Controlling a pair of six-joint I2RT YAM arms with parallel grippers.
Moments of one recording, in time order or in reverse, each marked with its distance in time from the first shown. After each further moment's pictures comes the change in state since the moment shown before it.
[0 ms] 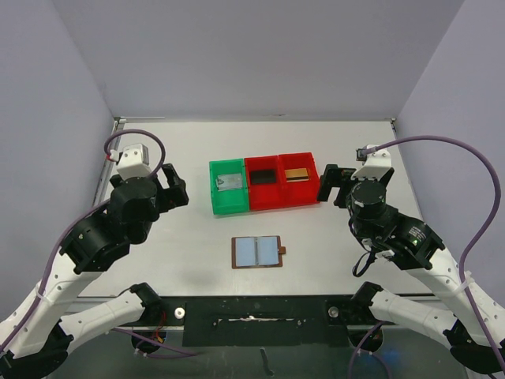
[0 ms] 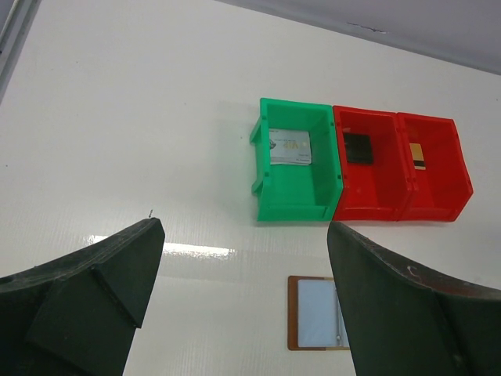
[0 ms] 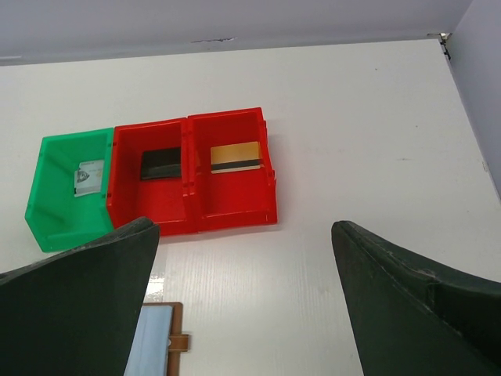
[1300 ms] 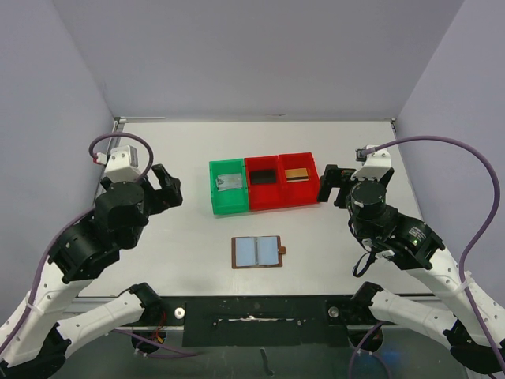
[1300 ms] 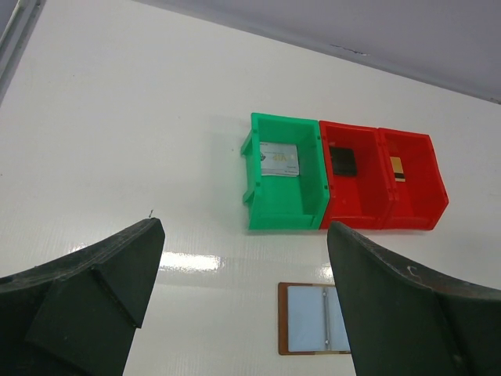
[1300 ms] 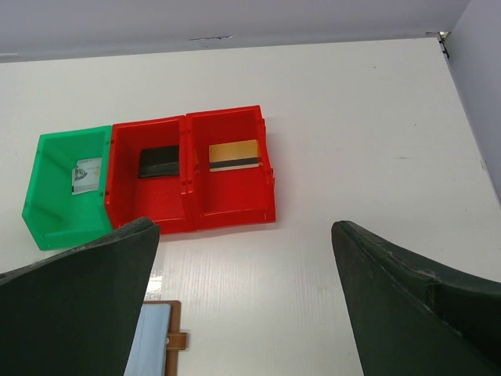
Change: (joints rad) left arm 0.000 -0.042 0.013 0.008 0.003 0.006; right arm 0.000 0.000 0.000 -0.013 0.000 0.000
